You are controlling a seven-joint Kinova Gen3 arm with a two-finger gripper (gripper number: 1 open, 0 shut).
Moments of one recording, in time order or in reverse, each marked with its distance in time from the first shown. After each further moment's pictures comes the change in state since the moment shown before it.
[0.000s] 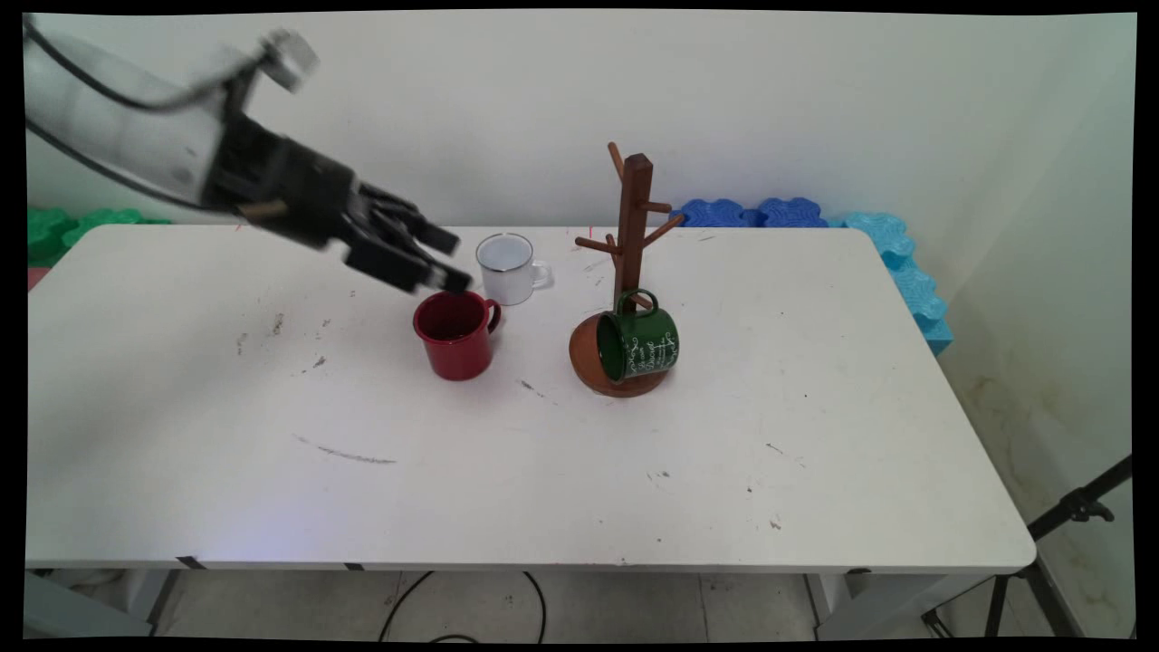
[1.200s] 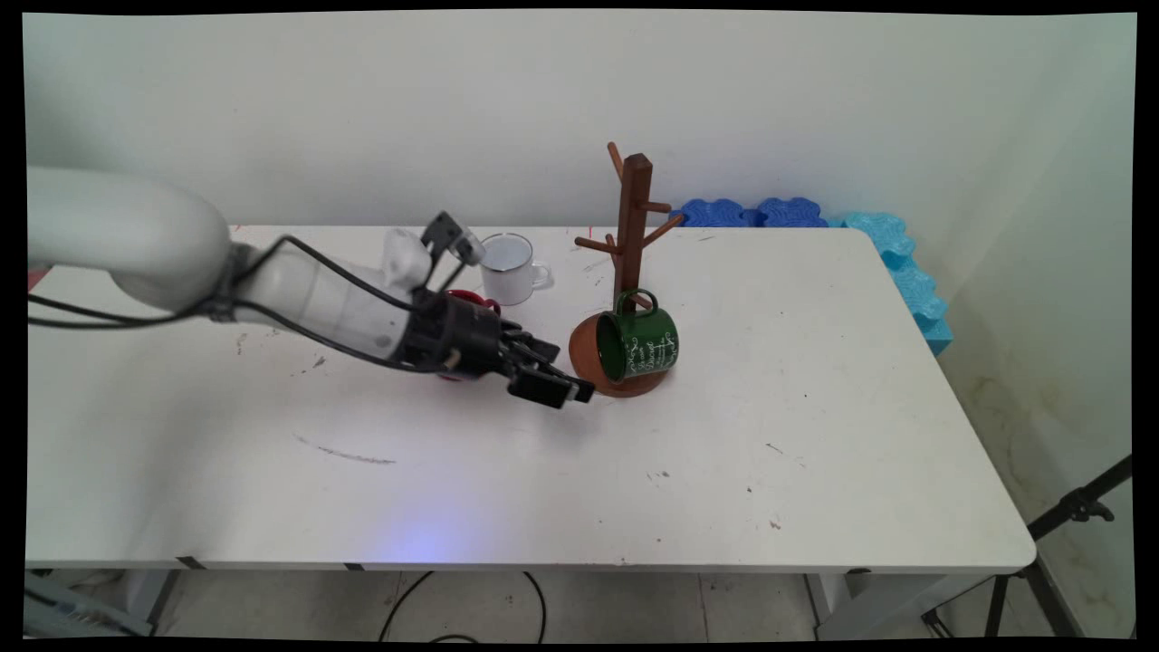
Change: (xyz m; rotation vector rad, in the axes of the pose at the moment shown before) arm -0.062 0.031 0.165 0.083 0.025 -0.151
